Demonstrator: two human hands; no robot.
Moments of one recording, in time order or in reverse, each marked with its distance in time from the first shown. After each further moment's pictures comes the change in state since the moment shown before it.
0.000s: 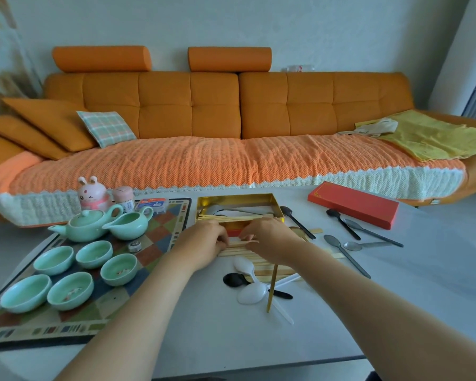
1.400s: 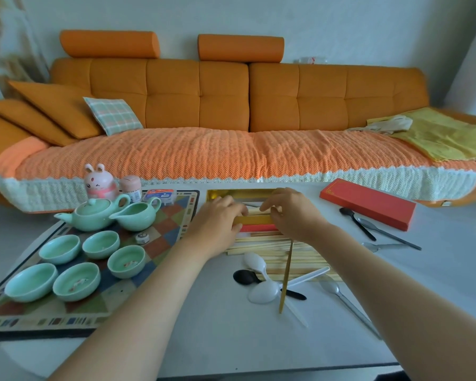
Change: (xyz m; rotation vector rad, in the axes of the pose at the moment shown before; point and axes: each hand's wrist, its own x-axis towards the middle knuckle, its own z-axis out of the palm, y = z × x) left_hand 0.013 0.004 -0.006 0.034 0.183 0.078; right_hand 0.019 0.025 -0.017 0.095 0.263 0.008
